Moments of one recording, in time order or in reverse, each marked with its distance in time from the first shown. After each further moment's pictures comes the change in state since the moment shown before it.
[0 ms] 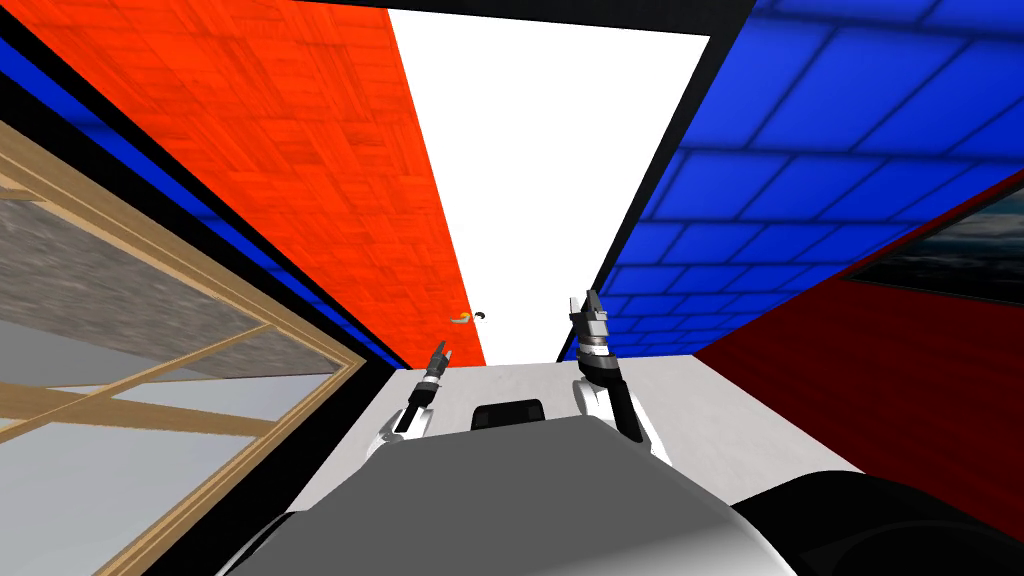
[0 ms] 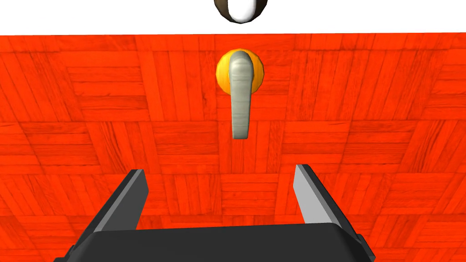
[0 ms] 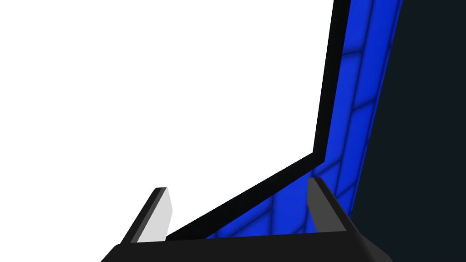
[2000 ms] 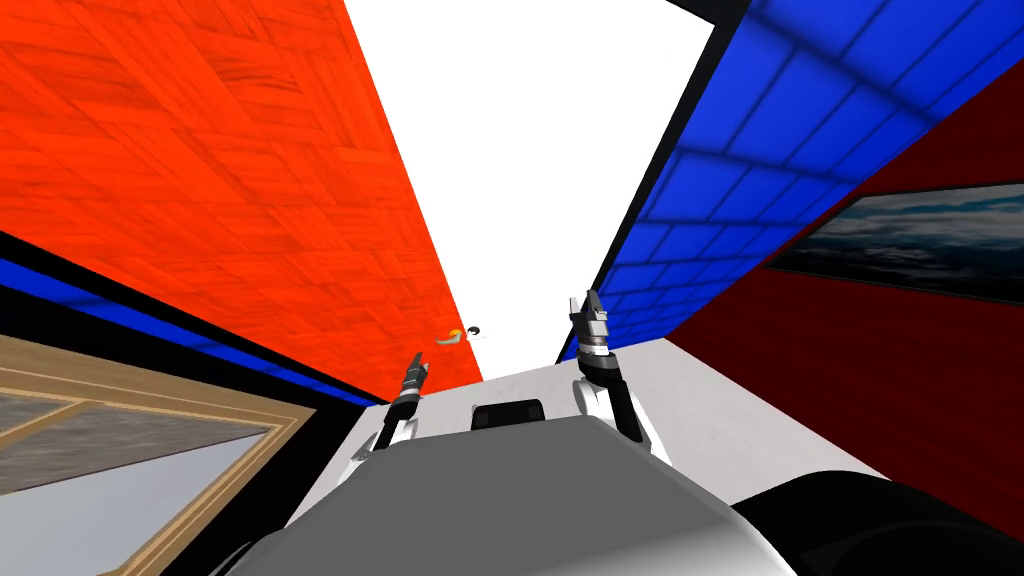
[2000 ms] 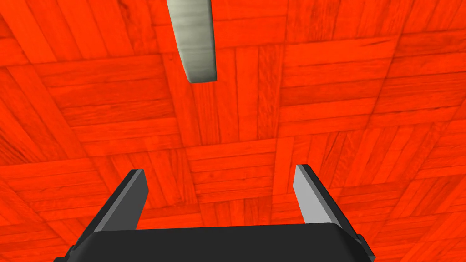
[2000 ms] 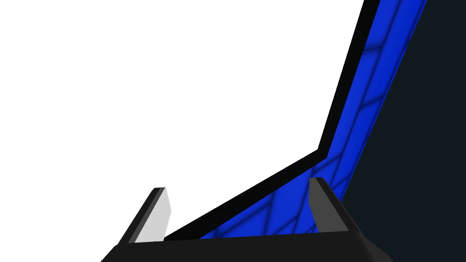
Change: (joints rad) arm 0.011 0.008 0.203 0.119 0.074 0.040 -0.103
